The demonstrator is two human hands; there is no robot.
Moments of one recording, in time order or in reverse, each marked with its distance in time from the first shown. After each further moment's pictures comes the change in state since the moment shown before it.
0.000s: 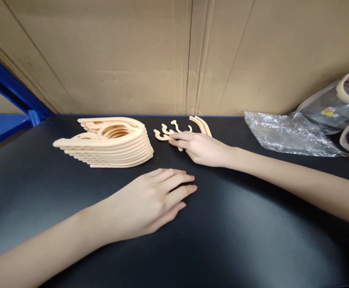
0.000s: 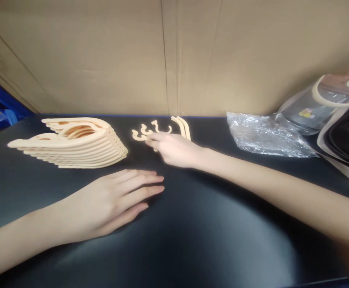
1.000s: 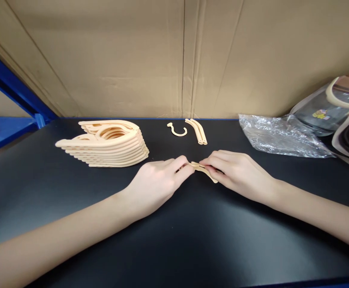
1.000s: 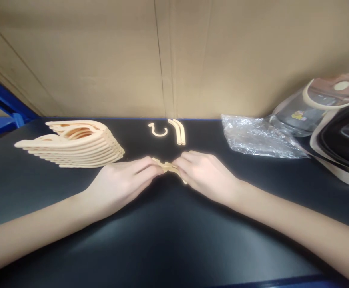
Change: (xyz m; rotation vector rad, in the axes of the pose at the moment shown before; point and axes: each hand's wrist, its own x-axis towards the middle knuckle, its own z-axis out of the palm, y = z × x) left_hand 0.036 0.007 0.013 0.316 0.201 -0.139; right_hand -0.094 -0.037 -0.038 0.023 0.089 0.185
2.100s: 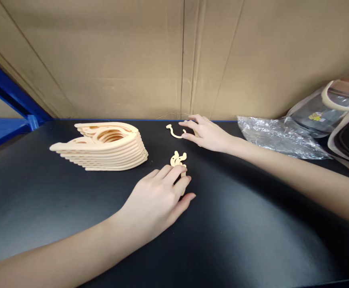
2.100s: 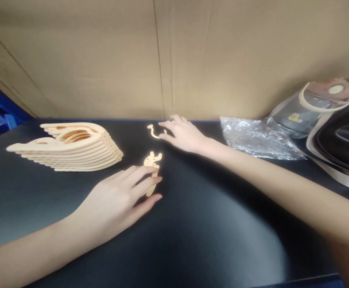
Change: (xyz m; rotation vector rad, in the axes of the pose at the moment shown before) left_hand -0.010 0.018 -0.006 -0.059 -0.045 -0.138; right_hand 0.093 0.066 0.027 -0.060 0.006 0.125
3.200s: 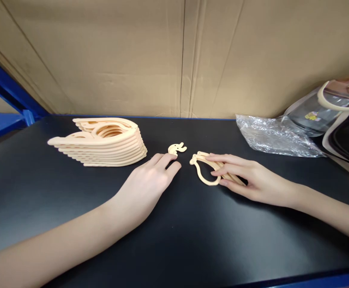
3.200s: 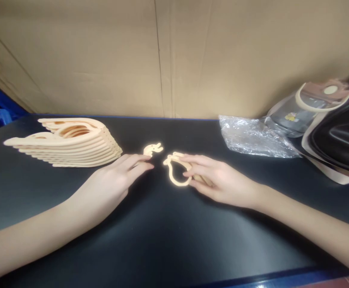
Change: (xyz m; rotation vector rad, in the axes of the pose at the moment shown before) left_hand -0.001 -0.016 -0.002 0.078 -0.088 -0.019; right_hand -0.132 -0.032 -0.039 0.392 -0.133 -0.110
